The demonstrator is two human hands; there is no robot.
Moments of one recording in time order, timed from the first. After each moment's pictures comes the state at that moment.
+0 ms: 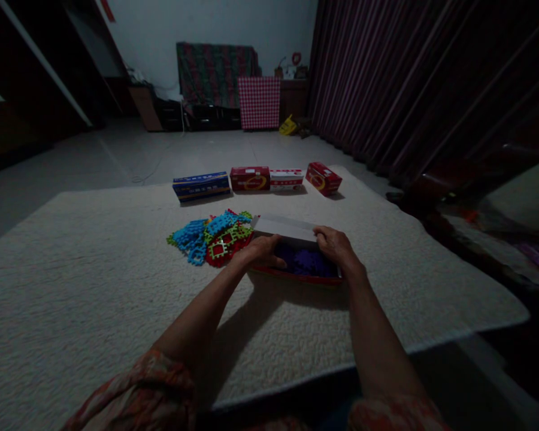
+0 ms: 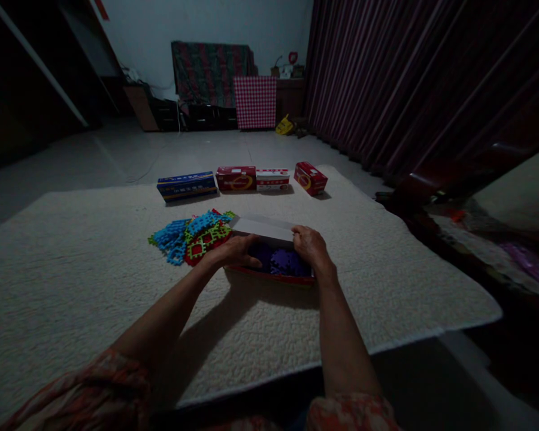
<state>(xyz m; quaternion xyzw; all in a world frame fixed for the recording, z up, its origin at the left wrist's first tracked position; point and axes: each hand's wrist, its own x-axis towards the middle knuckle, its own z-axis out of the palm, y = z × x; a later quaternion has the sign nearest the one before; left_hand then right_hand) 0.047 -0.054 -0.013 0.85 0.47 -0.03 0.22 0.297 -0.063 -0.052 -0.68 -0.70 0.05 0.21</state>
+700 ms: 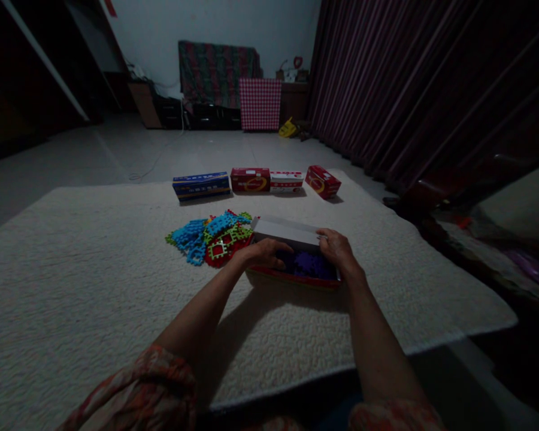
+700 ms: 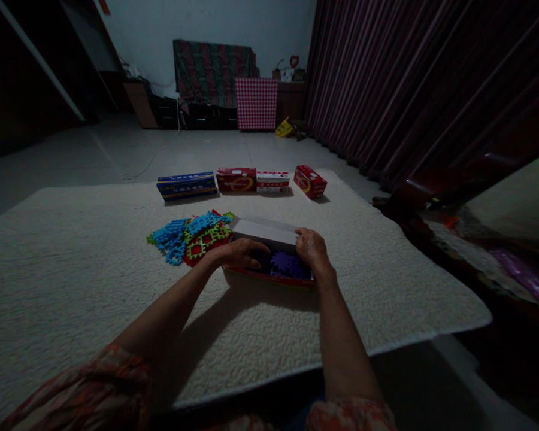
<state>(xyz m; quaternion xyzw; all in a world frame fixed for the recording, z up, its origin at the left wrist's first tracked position) 0.045 -0.046 -0.015 0.89 0.35 0.00 0.30 0.302 -0.060 -0.056 -0.70 -0.68 0.02 0.22</state>
